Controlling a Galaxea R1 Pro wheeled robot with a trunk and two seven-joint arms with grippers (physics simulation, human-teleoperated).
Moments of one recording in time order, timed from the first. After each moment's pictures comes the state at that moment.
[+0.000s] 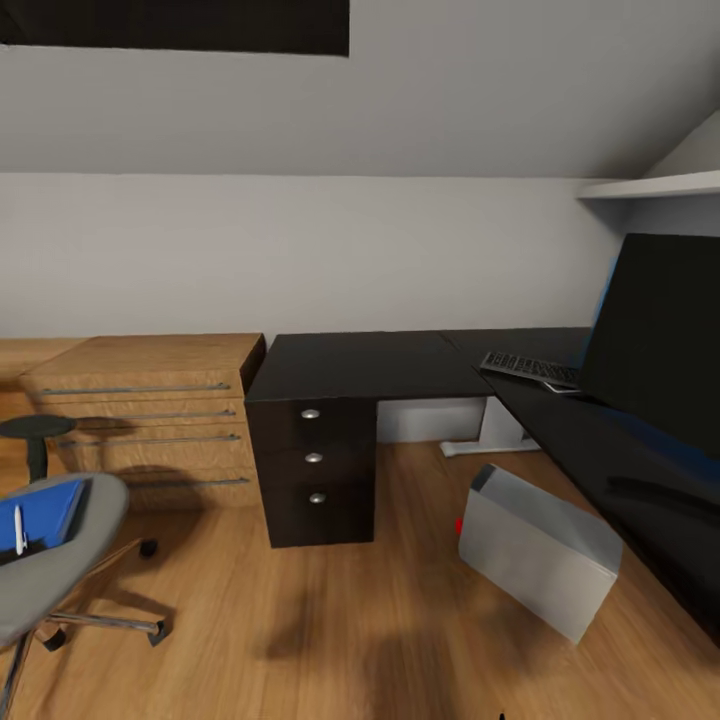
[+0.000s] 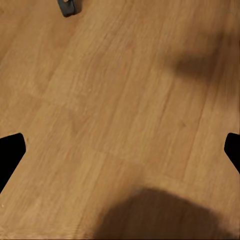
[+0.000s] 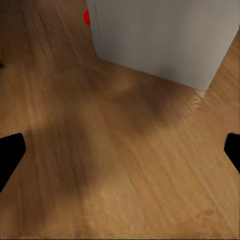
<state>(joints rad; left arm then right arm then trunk) 0.13 0.03 0.01 -1.01 0.35 0.06 0.26 -0.11 0.00 0.03 -0.41 -0.24 -0.61 -0.15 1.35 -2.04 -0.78</state>
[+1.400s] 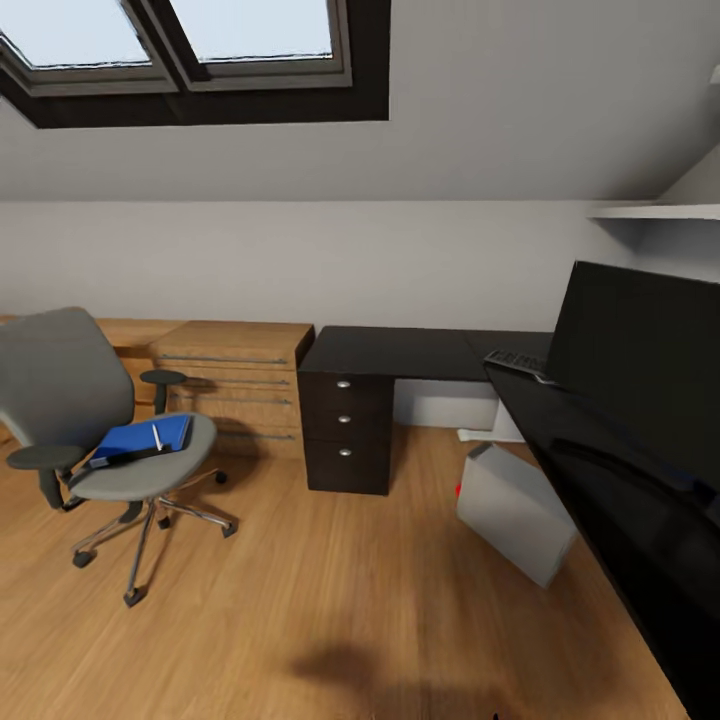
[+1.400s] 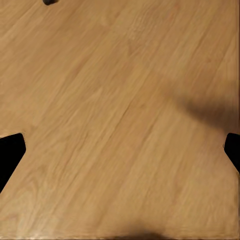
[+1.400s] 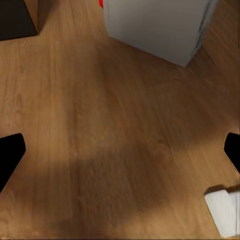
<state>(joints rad) 0.13 0.03 0.01 -1.01 0.35 -0.01 0.26 -0.11 0.01 0.04 -0.41 -0.24 -0.61 -0.14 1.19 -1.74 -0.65</state>
